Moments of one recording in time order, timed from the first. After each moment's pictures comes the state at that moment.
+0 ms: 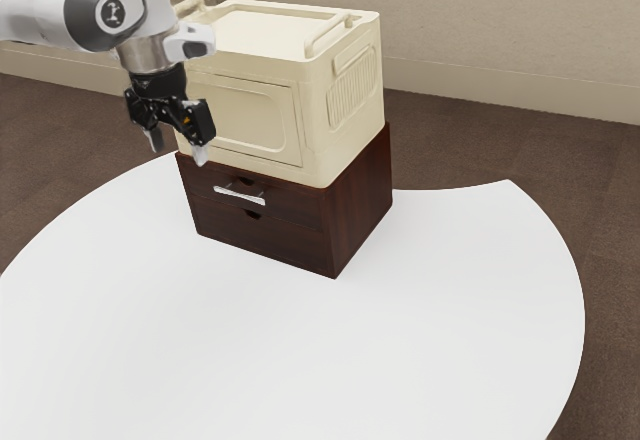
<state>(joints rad) 0.00 -0.07 0.00 -1.77 0.01 1.70 0.07</state>
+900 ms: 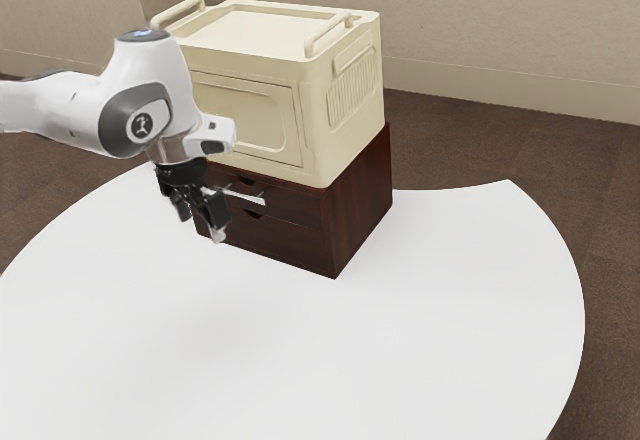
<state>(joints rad) -0.13 -0.07 0.09 -2.12 0.01 2.07 0.28</state>
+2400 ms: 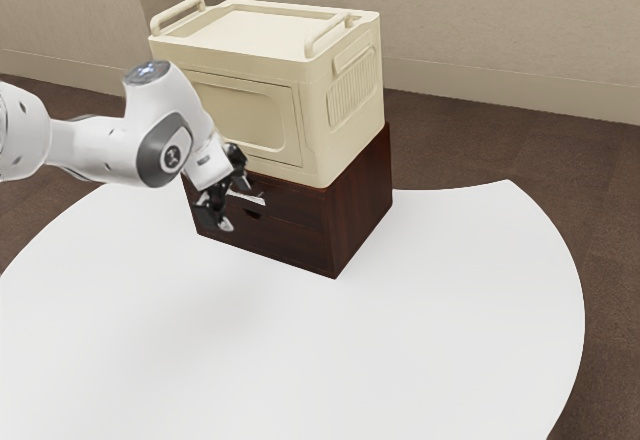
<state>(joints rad) -0.04 0.15 0.07 -2.07 -0.09 2.54 1.50</state>
